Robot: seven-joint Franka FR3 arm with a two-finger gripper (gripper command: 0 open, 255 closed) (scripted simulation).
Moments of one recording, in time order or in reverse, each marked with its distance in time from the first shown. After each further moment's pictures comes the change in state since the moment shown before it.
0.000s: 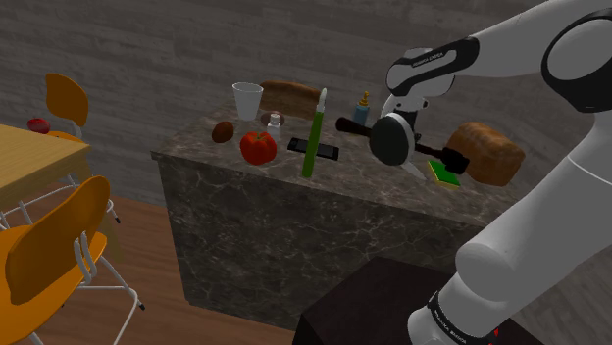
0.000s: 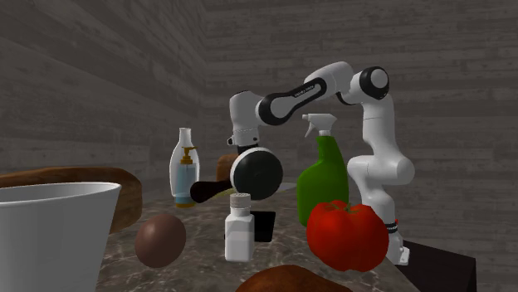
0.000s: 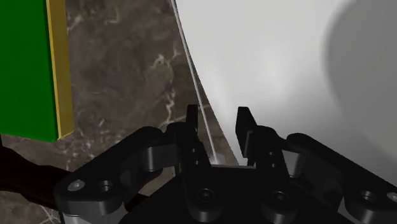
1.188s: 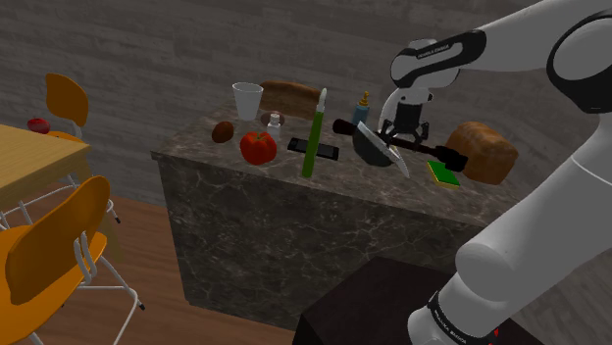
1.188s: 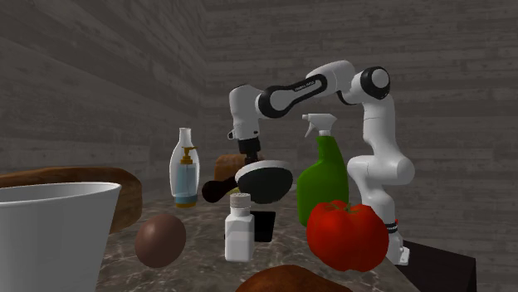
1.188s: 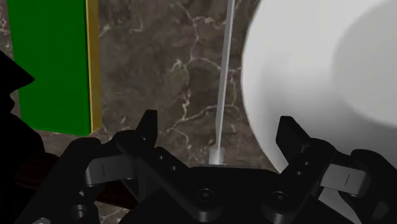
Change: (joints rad) arm -0.001 -0.019 -0.004 0.043 -0.015 -0.083 -0.008
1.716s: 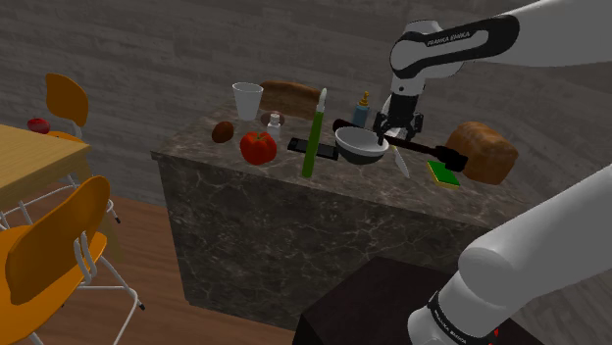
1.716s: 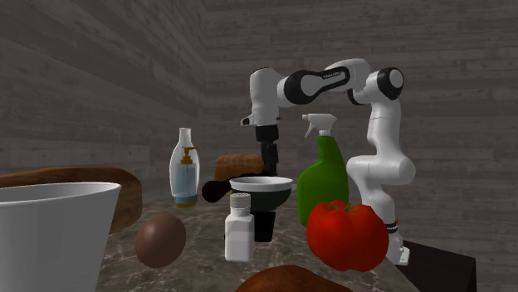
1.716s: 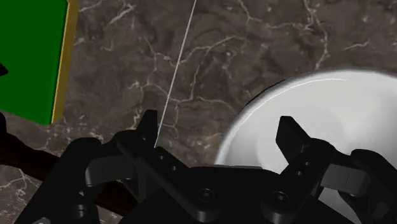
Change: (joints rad) arm 0.074 -0.190 0.071 -0.112 -0.008 -0.016 -0.104
